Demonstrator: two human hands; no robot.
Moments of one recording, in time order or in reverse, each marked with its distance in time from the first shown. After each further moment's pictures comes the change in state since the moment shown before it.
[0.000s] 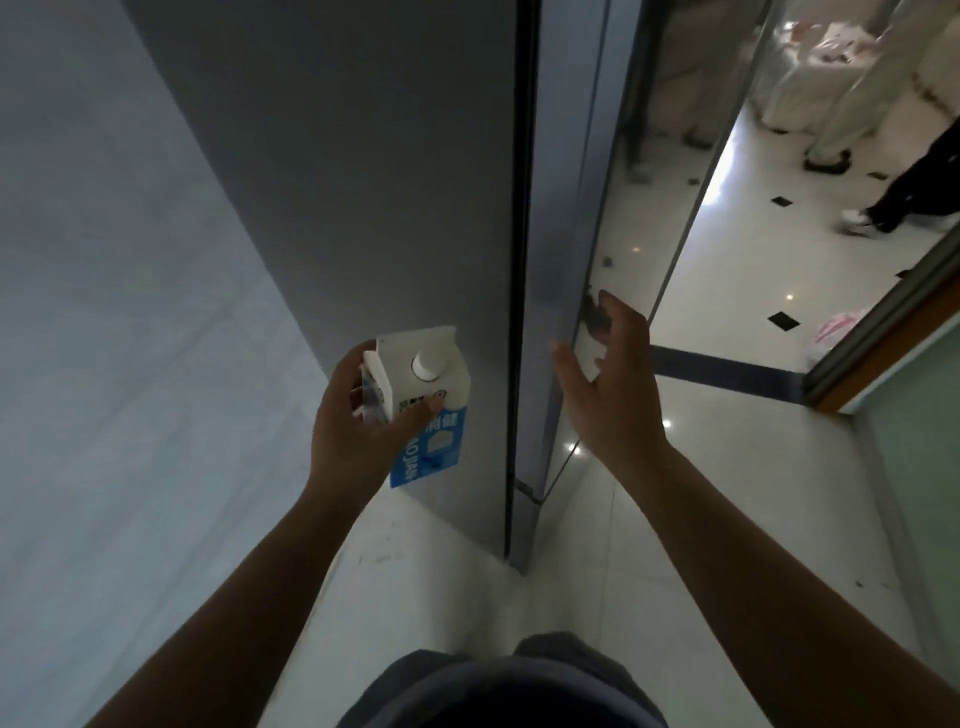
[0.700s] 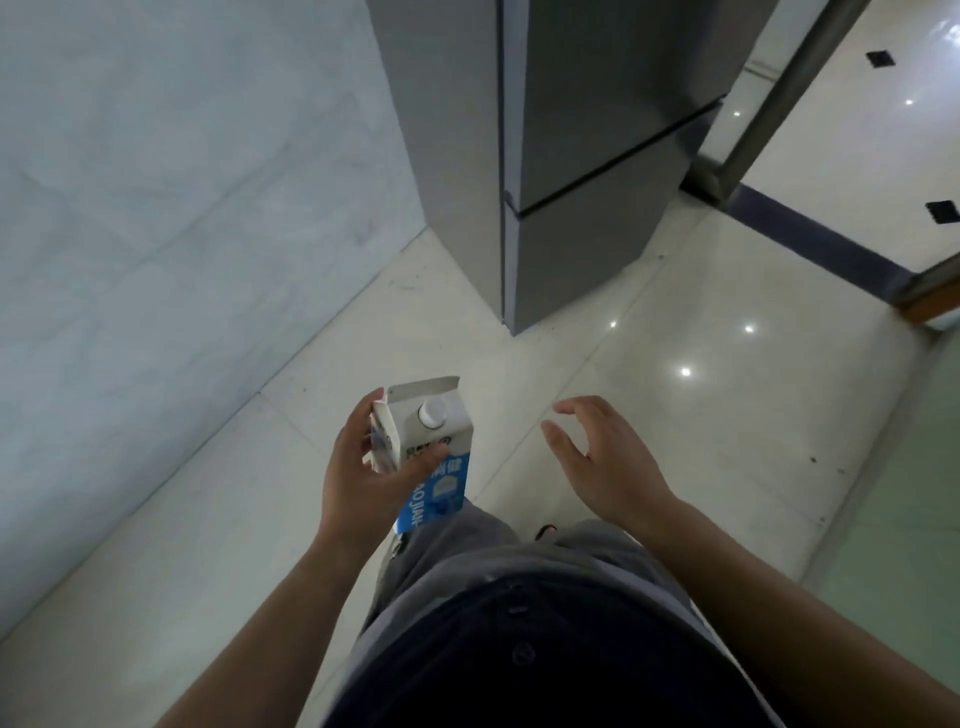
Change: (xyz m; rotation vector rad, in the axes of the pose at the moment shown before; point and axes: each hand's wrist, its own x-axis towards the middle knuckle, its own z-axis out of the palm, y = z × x) left_hand -0.478 -0.012 0.162 0.095 0.255 -0.526; right_hand -0.319 0.154 -0.263 -0.235 -0.978 0.077
